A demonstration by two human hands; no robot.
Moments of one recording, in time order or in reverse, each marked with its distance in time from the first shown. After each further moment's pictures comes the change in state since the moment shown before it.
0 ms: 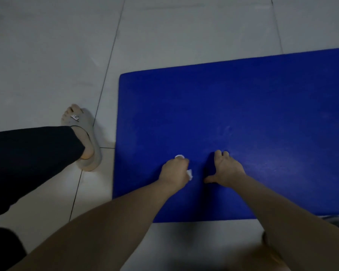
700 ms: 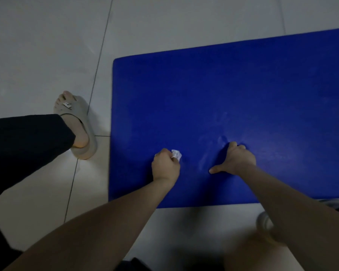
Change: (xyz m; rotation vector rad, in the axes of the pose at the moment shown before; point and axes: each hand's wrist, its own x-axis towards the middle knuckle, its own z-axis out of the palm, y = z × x) left_hand -0.022 -0.002 0.029 -0.494 0.285 -0.449; right_hand -0.008 0.038 0.010 0.118 -0.022 0.245
